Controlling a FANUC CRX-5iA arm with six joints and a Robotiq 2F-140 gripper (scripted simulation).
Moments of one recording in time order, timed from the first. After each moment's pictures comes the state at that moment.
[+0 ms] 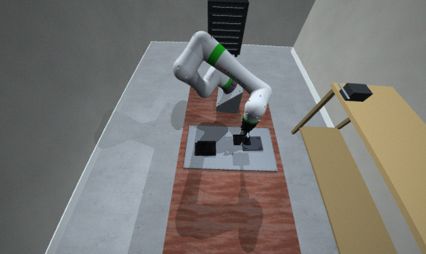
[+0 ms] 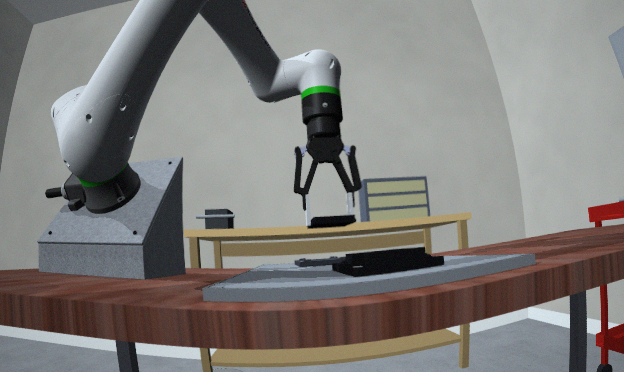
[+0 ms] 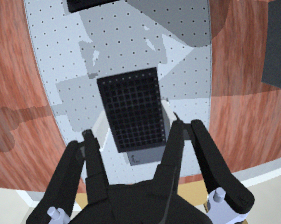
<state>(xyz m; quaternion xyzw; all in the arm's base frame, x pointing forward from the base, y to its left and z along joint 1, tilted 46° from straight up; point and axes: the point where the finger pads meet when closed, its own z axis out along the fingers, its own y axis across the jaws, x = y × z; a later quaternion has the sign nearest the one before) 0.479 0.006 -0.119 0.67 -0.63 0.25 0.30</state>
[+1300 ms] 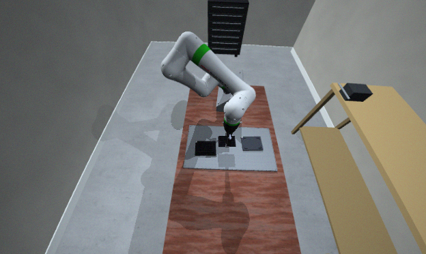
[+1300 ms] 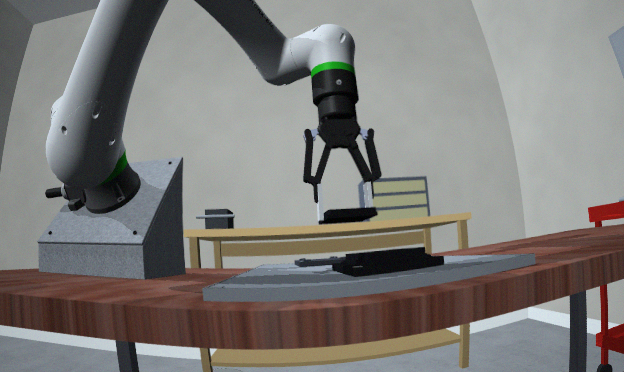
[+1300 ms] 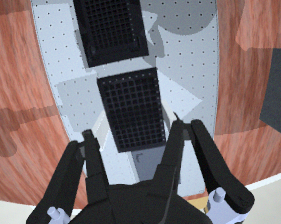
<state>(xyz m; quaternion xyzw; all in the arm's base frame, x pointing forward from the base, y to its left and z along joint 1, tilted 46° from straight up) 0.500 -0.073 -0.039 0.67 -0.63 0.25 0.30</state>
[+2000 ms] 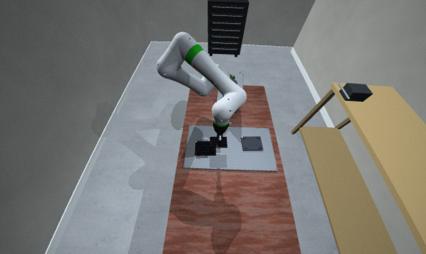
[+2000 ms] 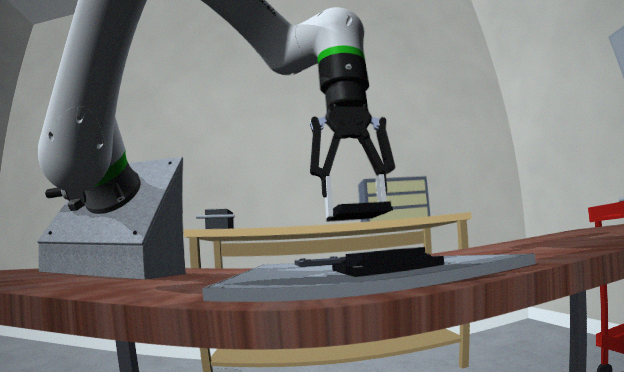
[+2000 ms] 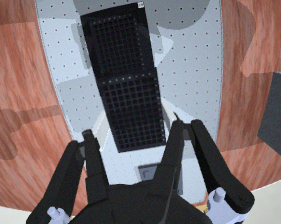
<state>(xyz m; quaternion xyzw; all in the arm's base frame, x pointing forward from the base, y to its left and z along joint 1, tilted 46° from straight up) 0.511 -0.116 0.005 0.67 -0.63 0.25 0.30</state>
